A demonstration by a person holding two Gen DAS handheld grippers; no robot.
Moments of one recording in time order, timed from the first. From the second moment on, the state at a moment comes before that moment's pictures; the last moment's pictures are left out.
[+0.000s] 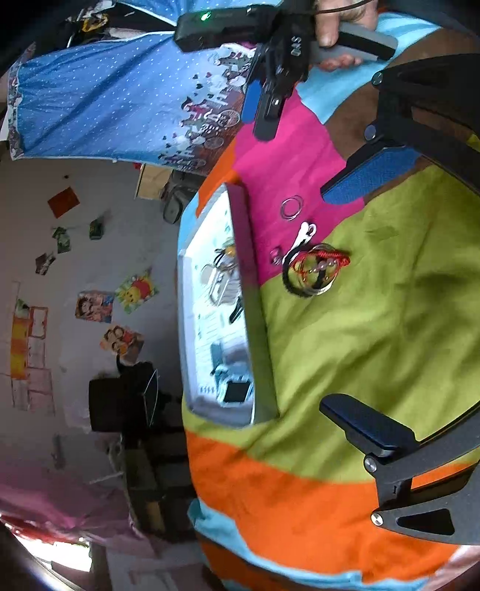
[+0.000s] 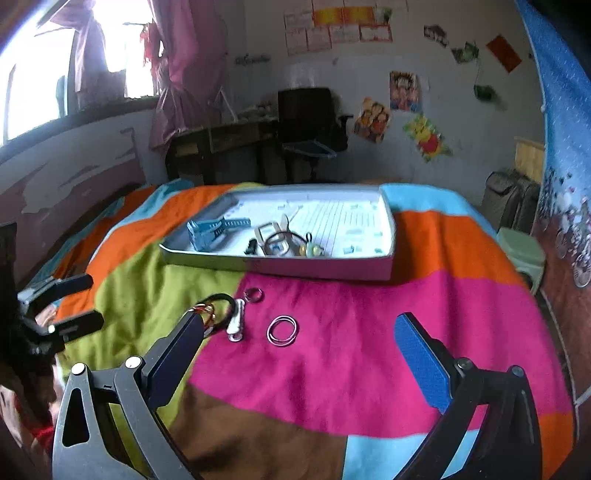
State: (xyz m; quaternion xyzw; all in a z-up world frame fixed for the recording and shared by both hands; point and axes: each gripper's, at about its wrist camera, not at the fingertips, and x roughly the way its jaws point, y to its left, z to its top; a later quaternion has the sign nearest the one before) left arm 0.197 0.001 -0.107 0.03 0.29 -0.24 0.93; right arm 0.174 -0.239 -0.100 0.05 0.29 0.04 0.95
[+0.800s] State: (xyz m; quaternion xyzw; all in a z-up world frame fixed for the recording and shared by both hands) left arm 0.233 -0.030 -0.149 0.02 0.37 -0.33 0.87; right arm 0.234 -0.224 -0.160 0.06 0.38 0.10 0.92
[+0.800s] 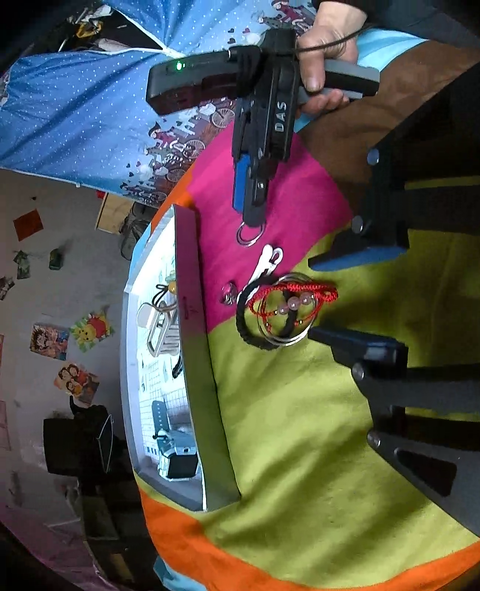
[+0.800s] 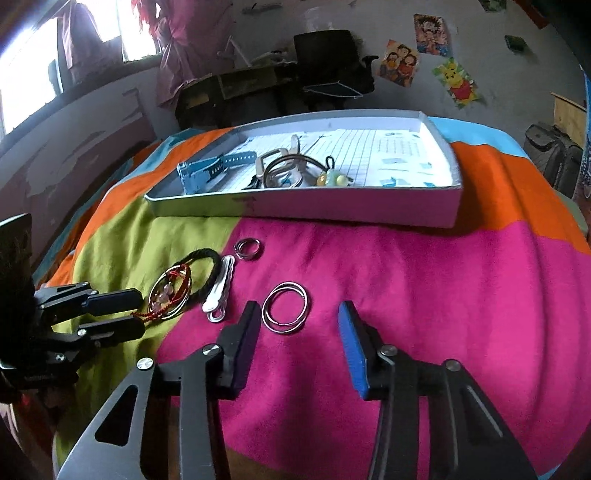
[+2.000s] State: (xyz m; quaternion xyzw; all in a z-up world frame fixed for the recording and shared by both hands) left arm 0.224 -0.017 -0.118 -0.03 0.37 -0.34 0.86; right arm 0.217 -0.209 -0.137 0.05 0.36 0.14 0.92
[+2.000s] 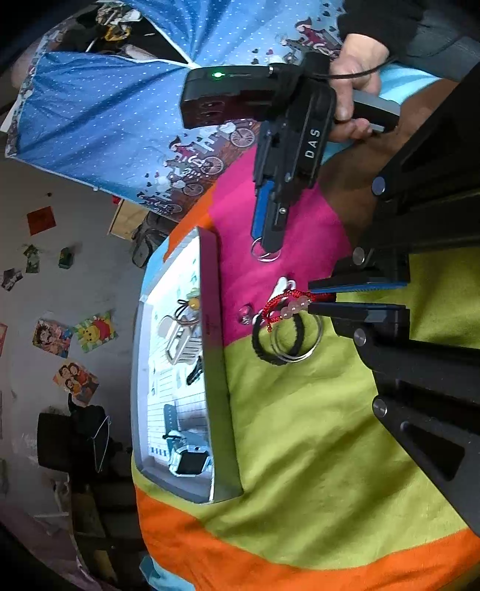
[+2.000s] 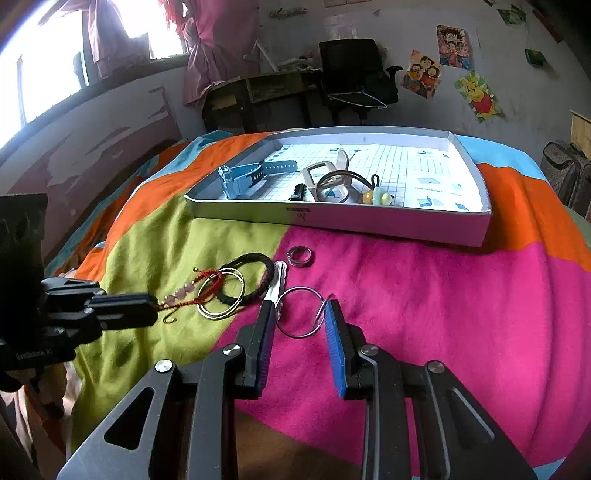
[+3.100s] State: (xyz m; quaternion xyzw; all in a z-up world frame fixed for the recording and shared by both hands) left arm 0.358 -0.052 -0.127 -0.06 0.35 -0.24 0.90; right arm 0.327 -0.228 -0.128 0.05 0.34 0.09 0.93
